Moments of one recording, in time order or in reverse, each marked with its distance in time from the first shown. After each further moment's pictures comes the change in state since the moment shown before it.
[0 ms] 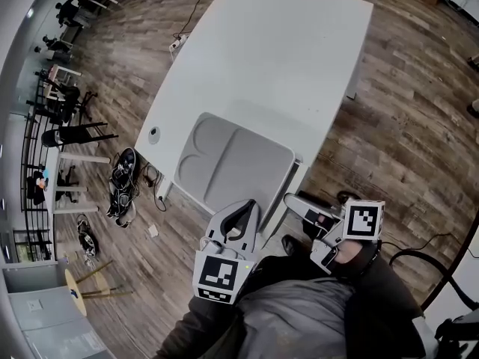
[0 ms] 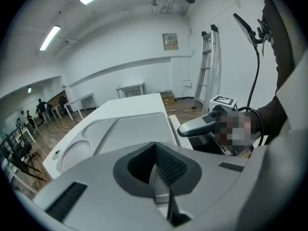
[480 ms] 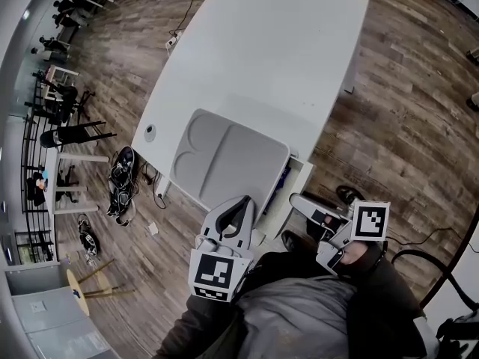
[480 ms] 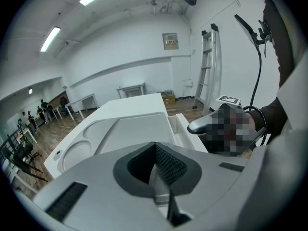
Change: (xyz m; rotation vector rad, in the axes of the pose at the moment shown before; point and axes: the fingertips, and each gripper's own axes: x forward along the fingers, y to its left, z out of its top) left arm -0.001 0.003 0.002 -0.003 0.002 0.012; right arm -0.020 0.003 0.000 0.047 -0.020 0.017
